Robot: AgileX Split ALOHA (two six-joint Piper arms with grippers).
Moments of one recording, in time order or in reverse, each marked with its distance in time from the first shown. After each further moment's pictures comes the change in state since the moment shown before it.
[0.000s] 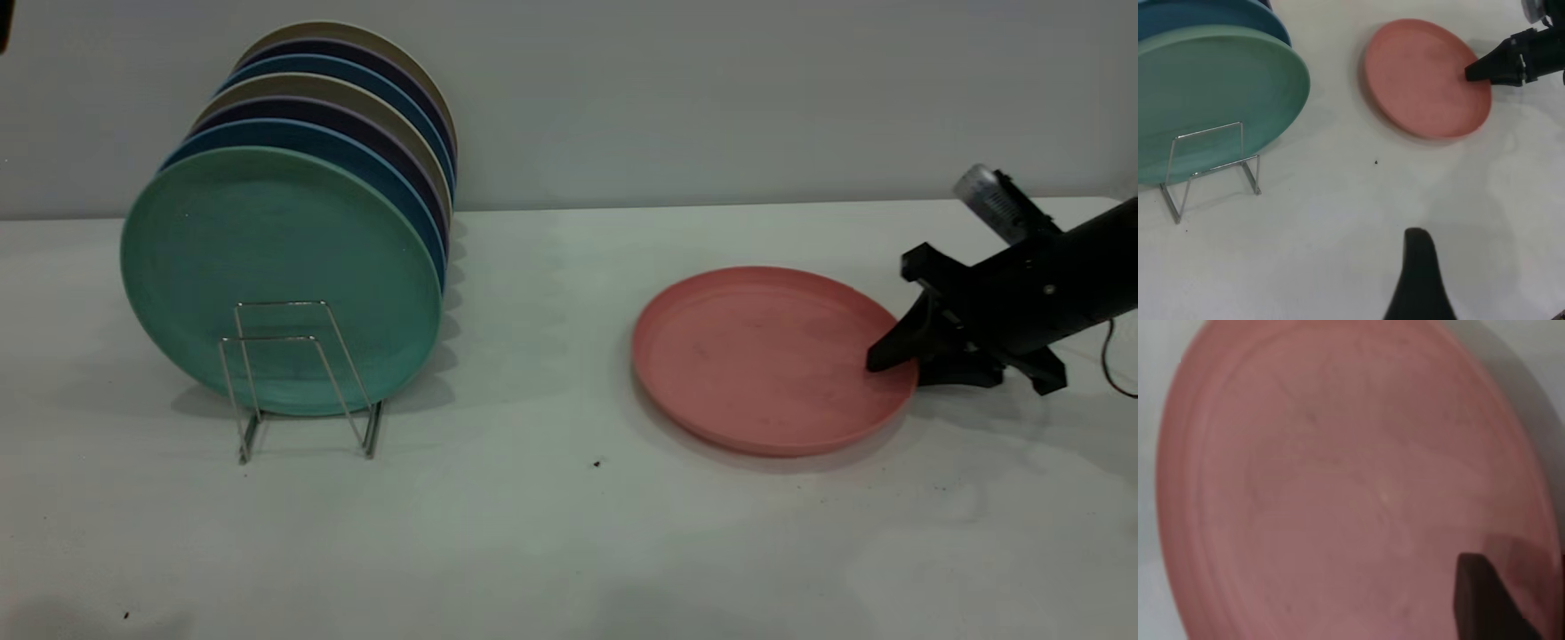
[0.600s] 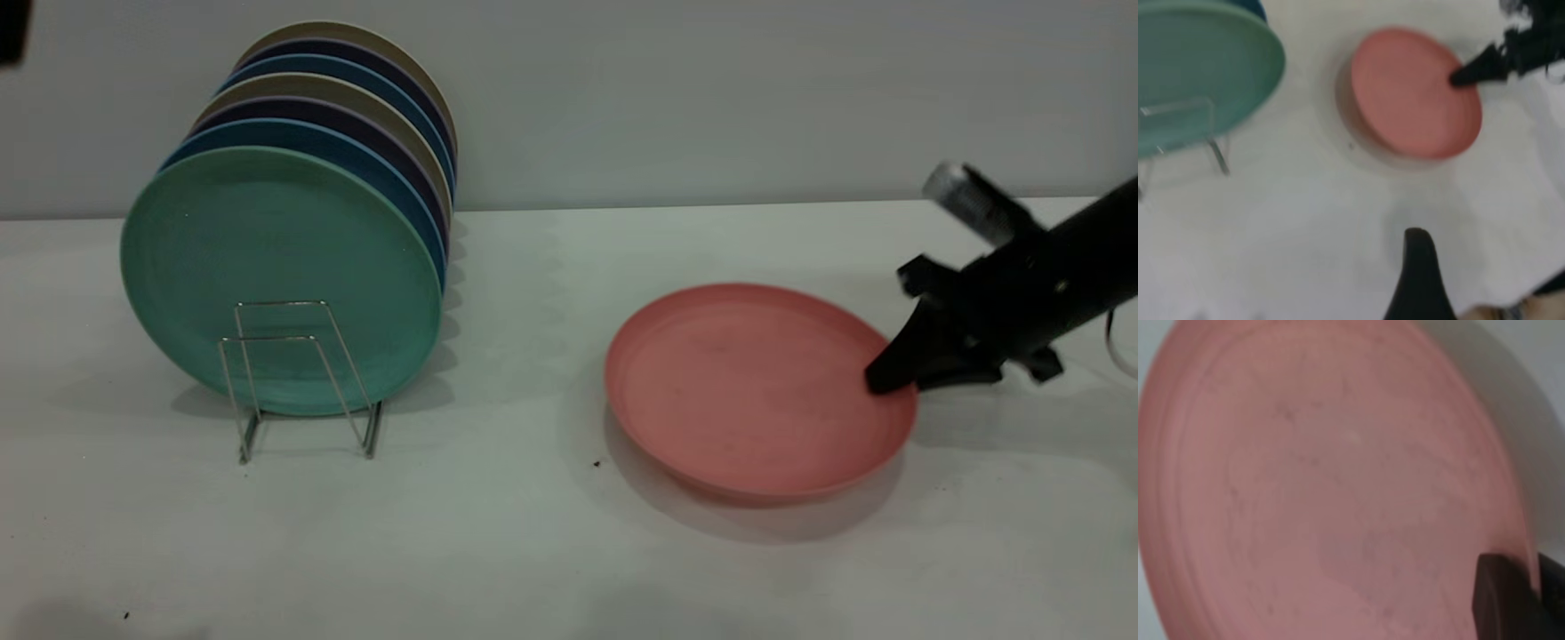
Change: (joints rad) left arm 0.000 0.038 -0.001 -0.035 0.060 -0.026; right arm 0.006 -0.063 0.001 -0.227 0.125 -0.029
